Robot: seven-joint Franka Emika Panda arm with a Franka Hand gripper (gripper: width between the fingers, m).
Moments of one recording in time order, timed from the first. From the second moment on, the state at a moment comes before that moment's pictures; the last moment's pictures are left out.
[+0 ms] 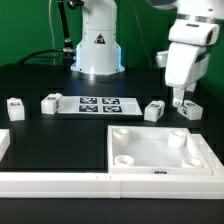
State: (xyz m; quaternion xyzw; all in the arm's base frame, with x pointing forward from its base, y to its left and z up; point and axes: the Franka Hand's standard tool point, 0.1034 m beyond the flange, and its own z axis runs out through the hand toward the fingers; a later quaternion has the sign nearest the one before) arm 0.507 0.133 0.073 0.88 0.47 0.01 0.05
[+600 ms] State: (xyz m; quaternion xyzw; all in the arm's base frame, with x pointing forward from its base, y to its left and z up) arm 0.474 0.191 0.066 0.97 0.23 0.01 0.03
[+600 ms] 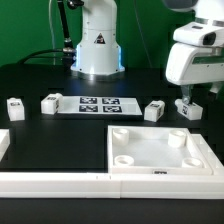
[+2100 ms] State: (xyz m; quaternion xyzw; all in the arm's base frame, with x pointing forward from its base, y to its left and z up) arm 0.434 0.199 0.050 0.92 0.12 -0.36 0.10
